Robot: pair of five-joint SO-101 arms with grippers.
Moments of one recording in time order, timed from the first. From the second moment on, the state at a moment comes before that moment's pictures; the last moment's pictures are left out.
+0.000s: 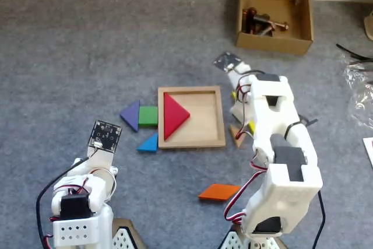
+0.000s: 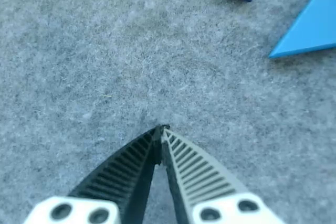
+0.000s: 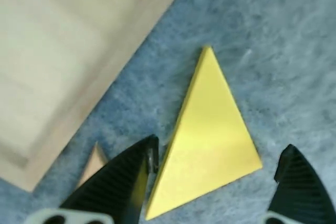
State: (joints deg) left arm -11.4 -104.2 96.0 76.1 -15.3; right arm -4.1 14.2 15.6 54.5 45.1
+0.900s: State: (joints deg) left arm -11.4 -104.2 96.0 76.1 -15.3; right arm -2.2 18.2 15.7 52.0 37.2
